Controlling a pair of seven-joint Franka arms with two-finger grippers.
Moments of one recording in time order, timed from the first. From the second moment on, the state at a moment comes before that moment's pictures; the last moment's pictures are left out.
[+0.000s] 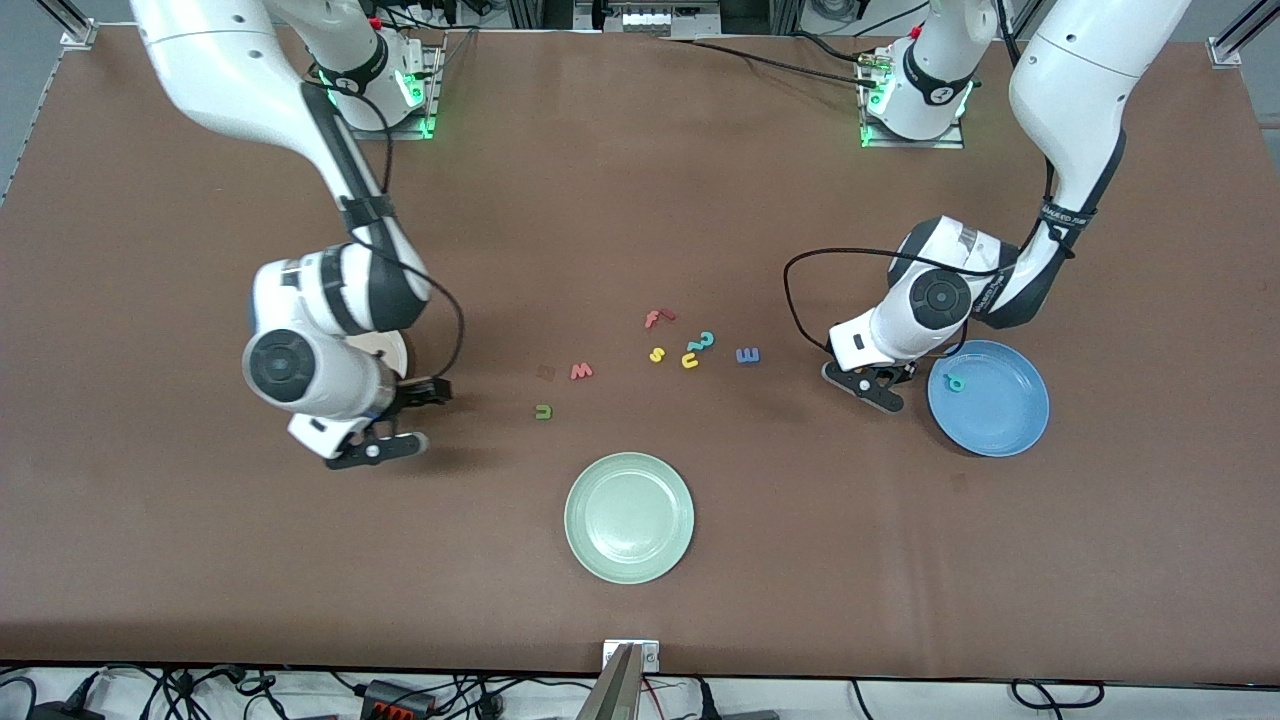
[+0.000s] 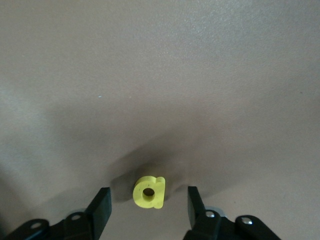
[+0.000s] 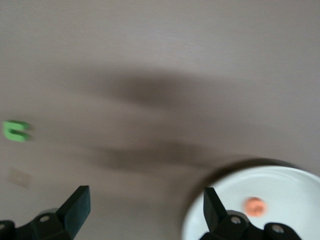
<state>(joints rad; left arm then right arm) 0.09 0.53 -0.37 -2.09 0.28 2.47 0.03 0.37 0.66 -0.08 -1.54 0.07 2.07 0.09</state>
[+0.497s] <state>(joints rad) 0.09 0.53 -0.37 -2.08 0.28 2.45 0.03 0.50 0.81 -0.08 -1.40 0.07 2.15 0.33</state>
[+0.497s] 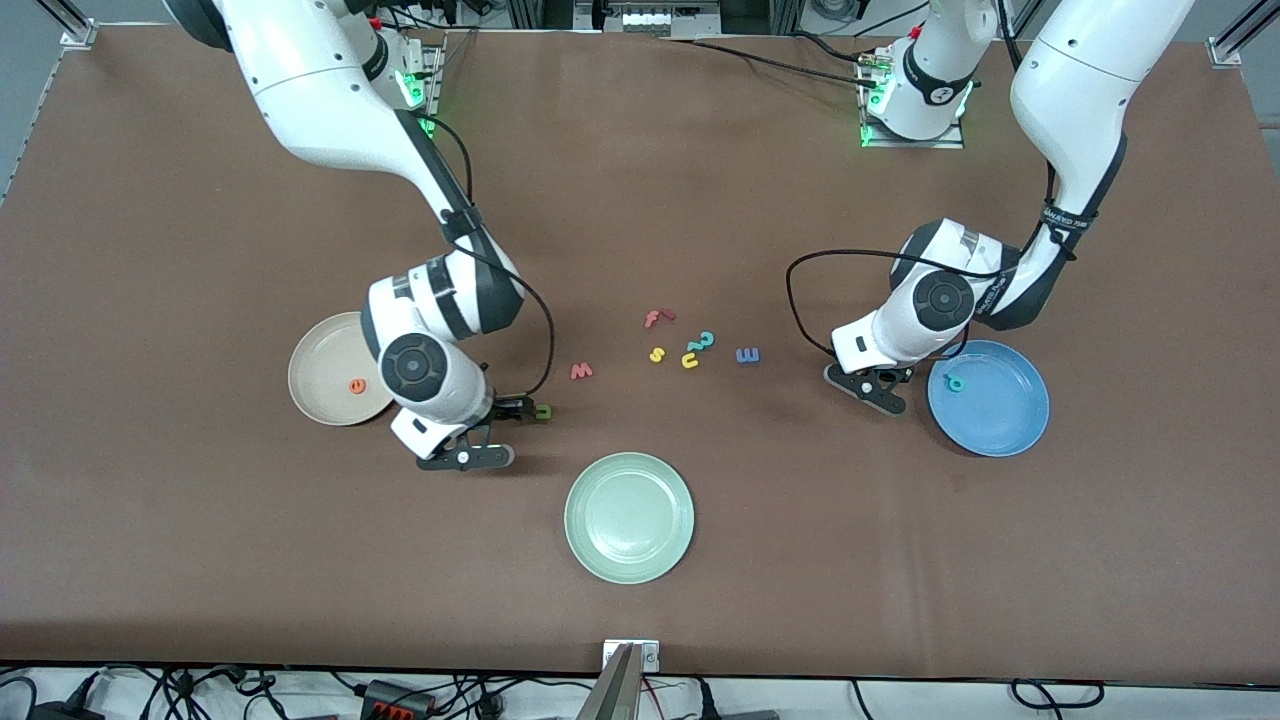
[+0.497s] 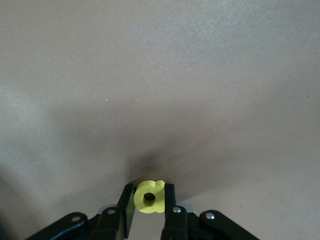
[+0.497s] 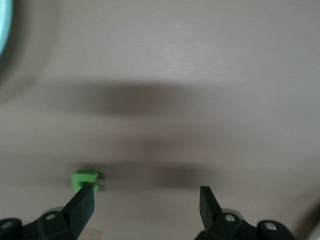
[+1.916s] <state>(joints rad) 0.31 0.51 -0.60 -1.91 0.39 2.18 0.04 0.59 0.89 -0.09 -1.36 0.07 2.20 0.44</state>
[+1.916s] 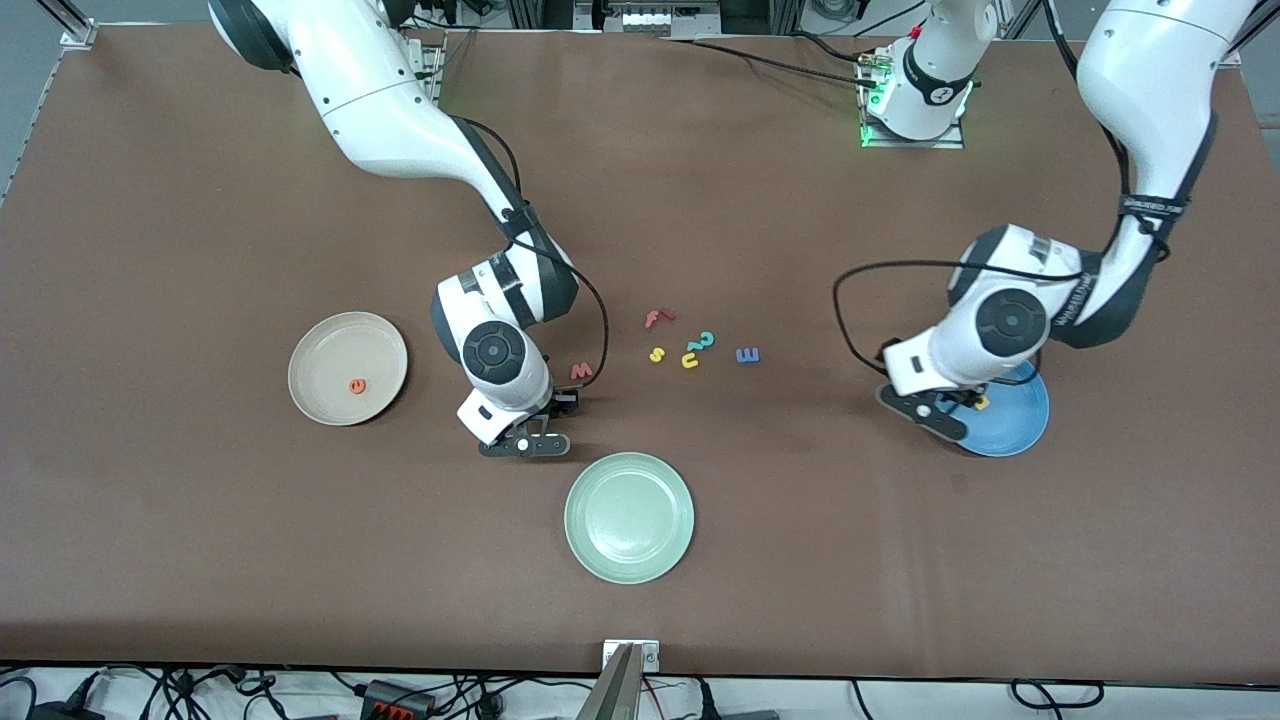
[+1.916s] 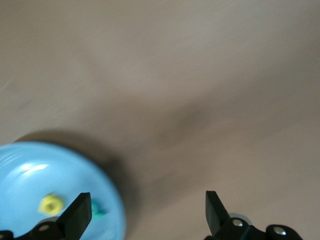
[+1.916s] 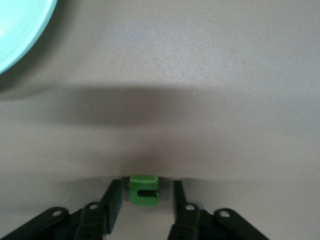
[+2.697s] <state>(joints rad) 0.08 0.57 -0.69 -1.87 0.50 2.21 0.01 0.59 0.86 -0.13 -1.33 0.02 2.06 0.42</state>
